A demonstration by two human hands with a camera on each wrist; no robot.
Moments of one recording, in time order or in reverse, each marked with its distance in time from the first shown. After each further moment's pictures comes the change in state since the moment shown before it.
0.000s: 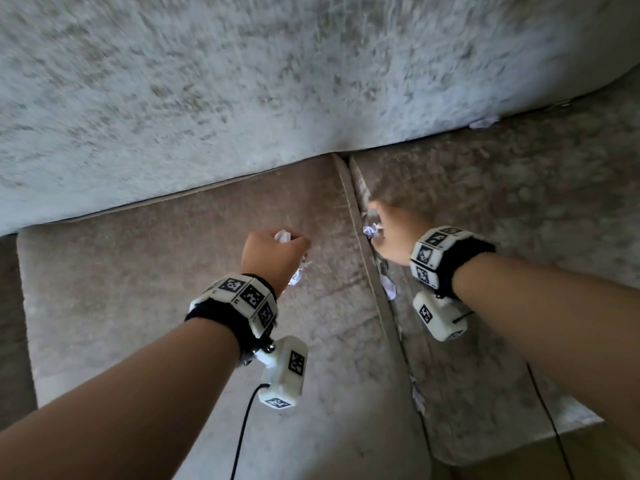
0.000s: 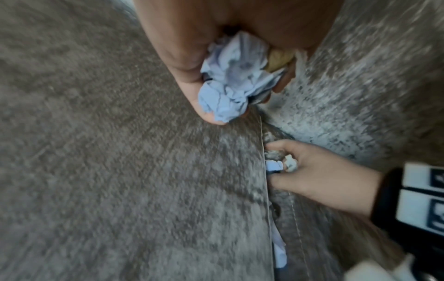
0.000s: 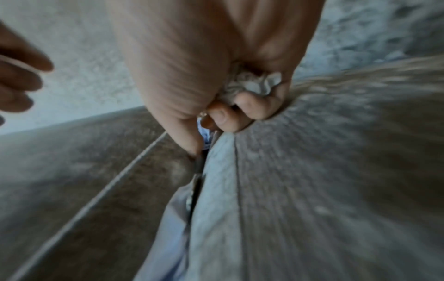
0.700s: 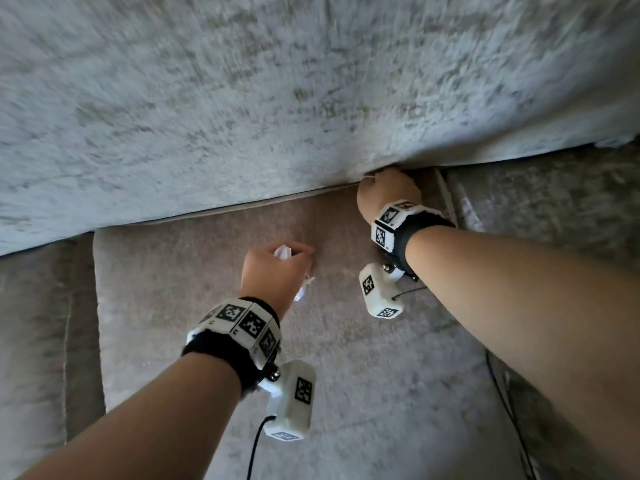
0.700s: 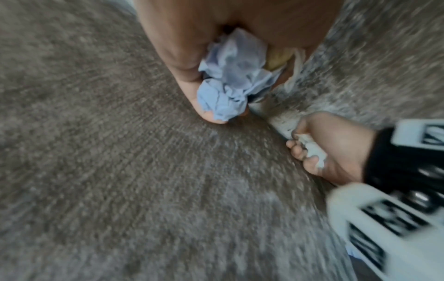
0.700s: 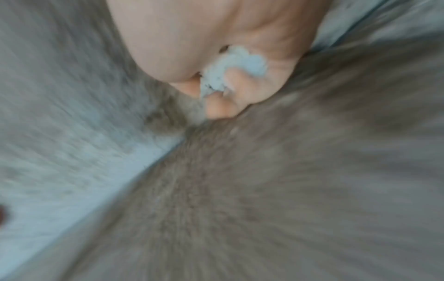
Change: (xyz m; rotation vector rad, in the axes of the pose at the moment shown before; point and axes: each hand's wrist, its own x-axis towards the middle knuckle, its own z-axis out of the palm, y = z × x) left_hand 0.066 -0.041 -0.111 -0.093 0.084 -0.049; right_hand 0.119 -0.182 0.003 0.331 0.224 0.394
